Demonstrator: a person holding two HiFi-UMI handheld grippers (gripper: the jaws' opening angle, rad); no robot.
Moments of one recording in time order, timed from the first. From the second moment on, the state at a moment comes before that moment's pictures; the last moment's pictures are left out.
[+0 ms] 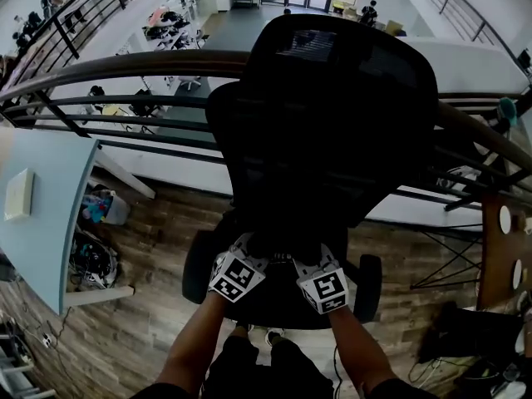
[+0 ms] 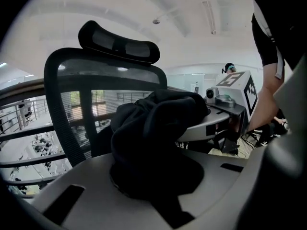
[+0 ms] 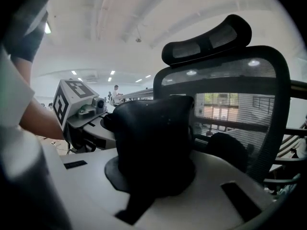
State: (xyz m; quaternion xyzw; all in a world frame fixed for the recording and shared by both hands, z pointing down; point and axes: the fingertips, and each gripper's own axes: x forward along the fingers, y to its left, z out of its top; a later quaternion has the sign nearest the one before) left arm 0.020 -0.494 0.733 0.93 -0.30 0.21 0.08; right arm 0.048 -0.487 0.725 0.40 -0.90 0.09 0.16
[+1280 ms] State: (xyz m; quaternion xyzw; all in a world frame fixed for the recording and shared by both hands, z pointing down) left arm 0.005 -0.529 0.836 0.90 -0.32 0.27 0.14; right arm 0.044 -0.521 0.829 0.43 -0.86 0.15 0.22
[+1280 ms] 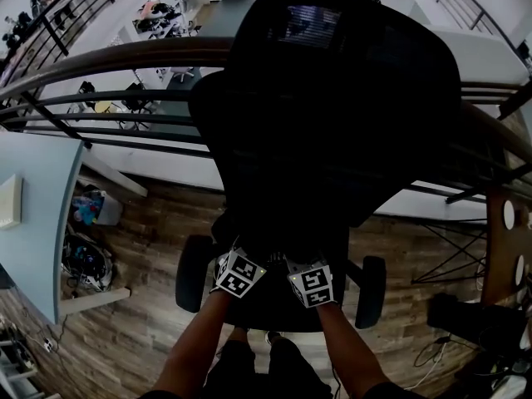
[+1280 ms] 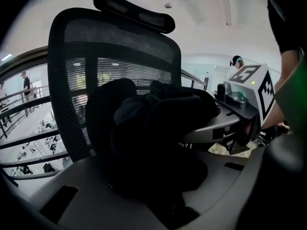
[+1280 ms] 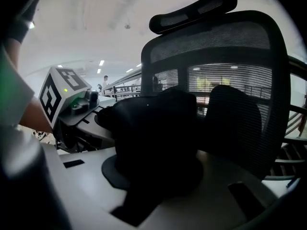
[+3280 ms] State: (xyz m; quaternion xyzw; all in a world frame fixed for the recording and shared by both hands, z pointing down) left arm -0.080 -0.450 0.549 0.90 -0.40 0.15 0.03; right arm 0.011 -0.441 0.539 0.46 -0.88 0.02 0.09
